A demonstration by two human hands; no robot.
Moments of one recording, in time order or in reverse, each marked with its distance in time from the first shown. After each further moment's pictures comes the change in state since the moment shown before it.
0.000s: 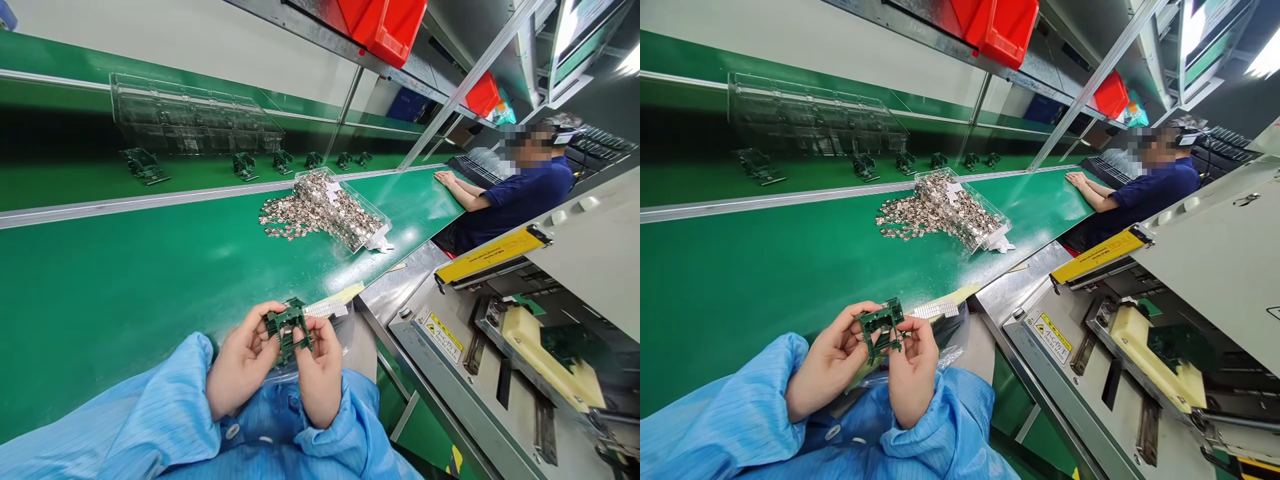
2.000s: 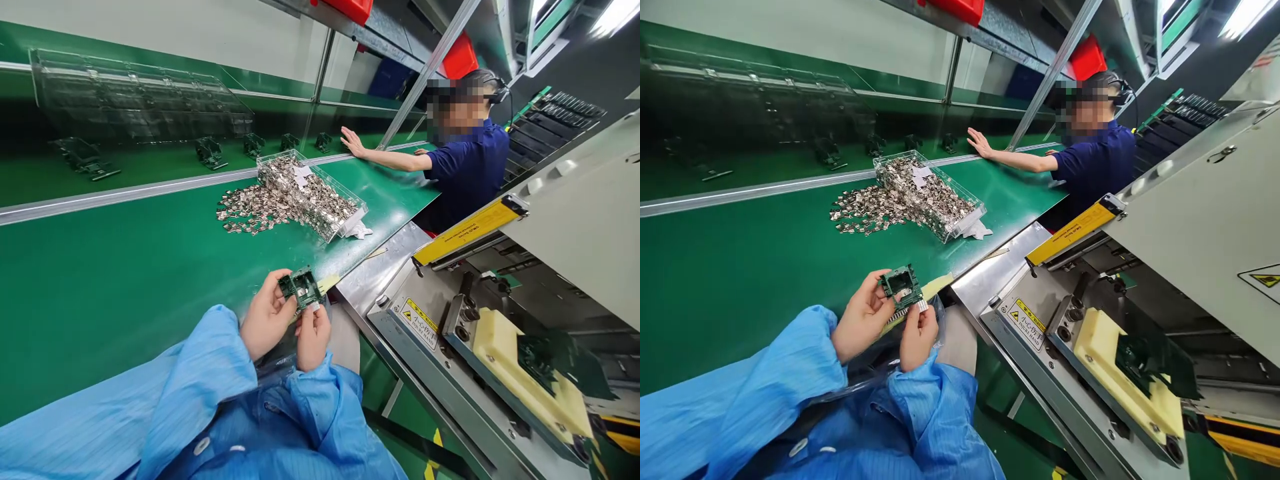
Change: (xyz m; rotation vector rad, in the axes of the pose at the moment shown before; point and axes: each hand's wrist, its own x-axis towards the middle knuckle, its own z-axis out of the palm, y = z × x) left_hand 0.084 -0.022 0.074 -0.125 -0.007 0.072; right_hand 0.057 0.083 -0.054 -0.029 0.347 0.056
